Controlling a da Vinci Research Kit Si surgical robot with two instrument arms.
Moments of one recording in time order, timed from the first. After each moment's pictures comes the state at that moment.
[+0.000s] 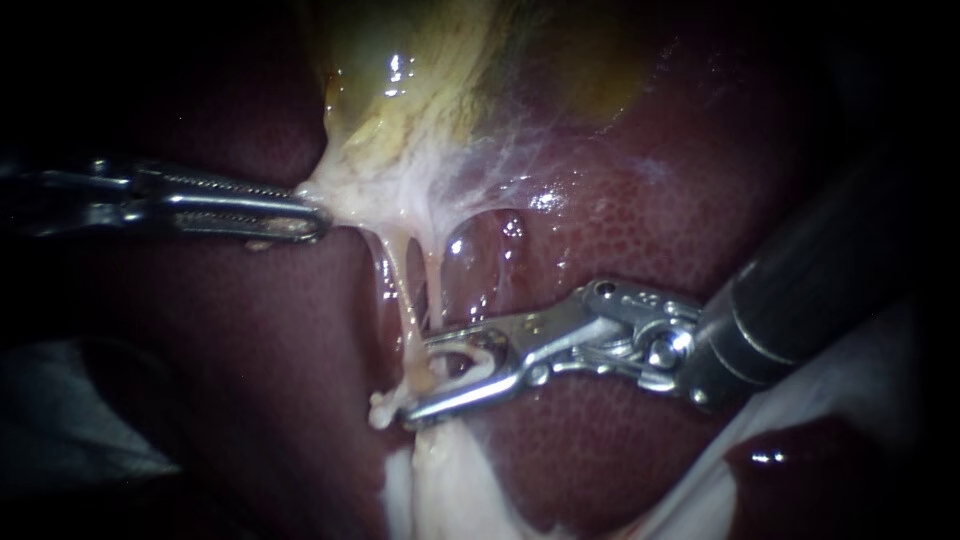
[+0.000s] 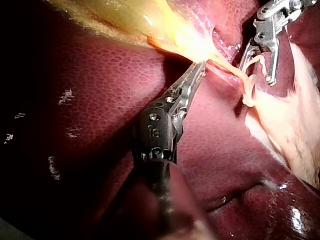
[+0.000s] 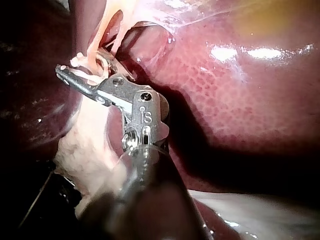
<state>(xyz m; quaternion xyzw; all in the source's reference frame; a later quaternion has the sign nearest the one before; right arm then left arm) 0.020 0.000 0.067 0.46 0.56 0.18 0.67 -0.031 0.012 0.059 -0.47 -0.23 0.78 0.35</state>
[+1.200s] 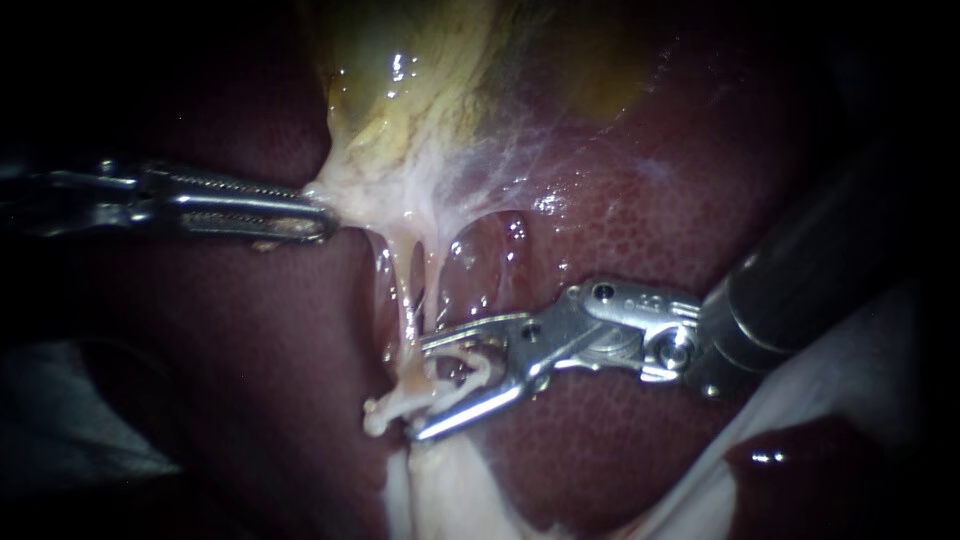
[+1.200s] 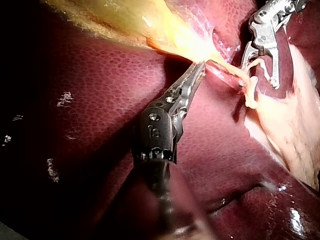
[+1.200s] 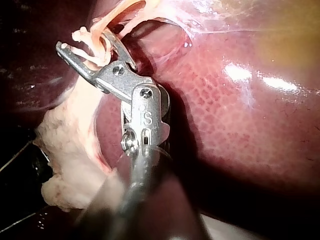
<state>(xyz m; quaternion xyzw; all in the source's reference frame) 0.020 0.000 0.068 0.42 0.64 0.06 0.64 -0.032 0.012 0.059 -0.47 -0.23 0.78 0.35</state>
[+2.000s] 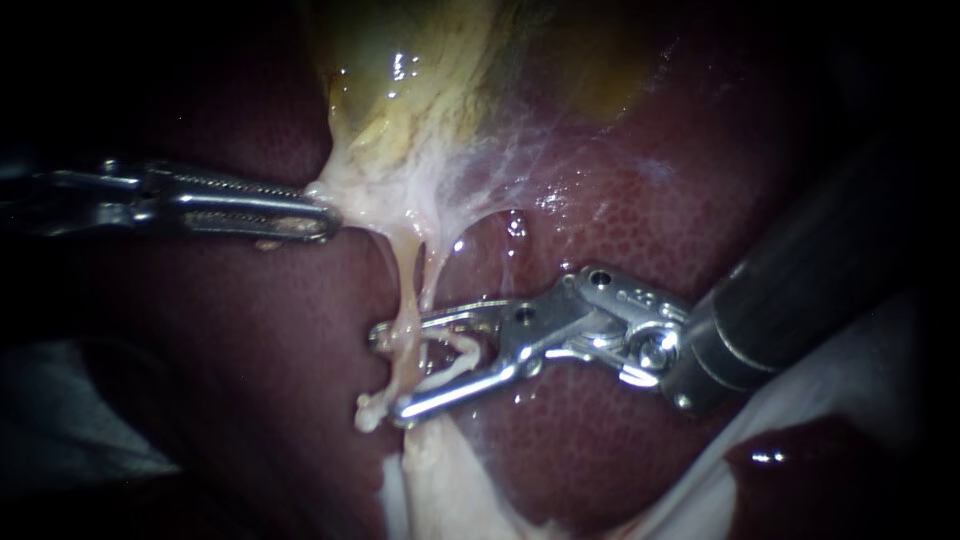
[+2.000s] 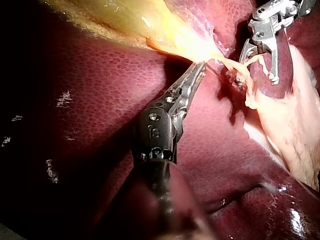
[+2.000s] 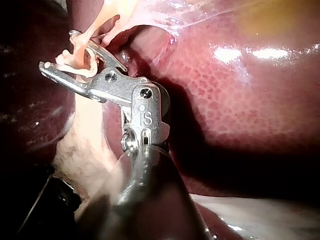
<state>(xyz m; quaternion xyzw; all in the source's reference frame) 0.020 0.001 0.068 0.44 0.65 0.12 0.60 -0.032 0.012 0.059 -0.47 -0.23 0.78 0.35</state>
